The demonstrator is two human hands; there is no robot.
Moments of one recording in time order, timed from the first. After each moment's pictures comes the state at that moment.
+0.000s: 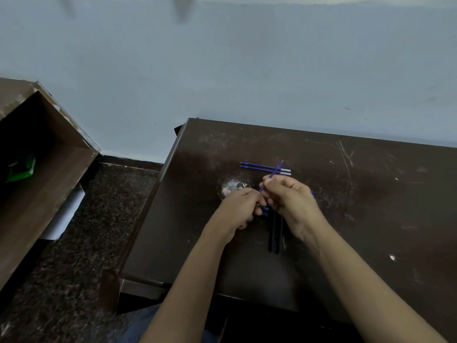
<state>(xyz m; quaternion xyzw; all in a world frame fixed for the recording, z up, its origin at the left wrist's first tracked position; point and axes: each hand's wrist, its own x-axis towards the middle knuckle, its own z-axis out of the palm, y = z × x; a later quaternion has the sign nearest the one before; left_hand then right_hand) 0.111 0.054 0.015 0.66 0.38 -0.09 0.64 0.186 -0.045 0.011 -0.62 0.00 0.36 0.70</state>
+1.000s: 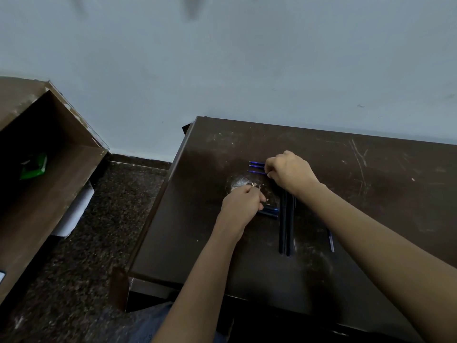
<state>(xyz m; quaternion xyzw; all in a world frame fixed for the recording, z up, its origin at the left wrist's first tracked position) 0.112 0.062 0.002 0.66 0.44 -0.02 0.61 0.262 0.003 -0.019 -0.88 -0.46 0.08 0.05</state>
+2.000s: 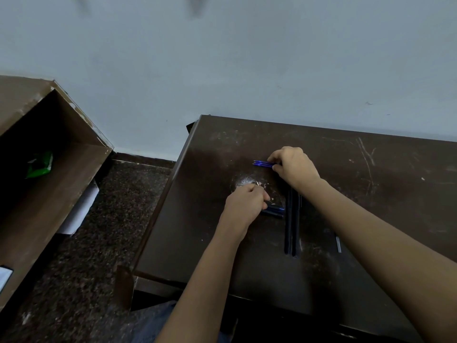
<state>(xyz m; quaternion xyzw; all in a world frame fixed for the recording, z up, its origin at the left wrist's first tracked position) 0.111 0.063 0.006 0.66 0.44 -0.03 0.61 0.268 0.012 -0.028 -0.90 -0.38 0.11 0.17</state>
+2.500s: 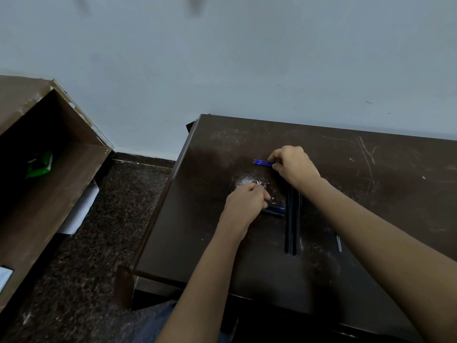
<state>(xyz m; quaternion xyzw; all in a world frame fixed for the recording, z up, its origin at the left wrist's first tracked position) 0.110 0.064 0.008 0.66 0.44 -0.03 0.61 0.271 0.014 -0.034 -0.90 -0.38 0.12 0.19</state>
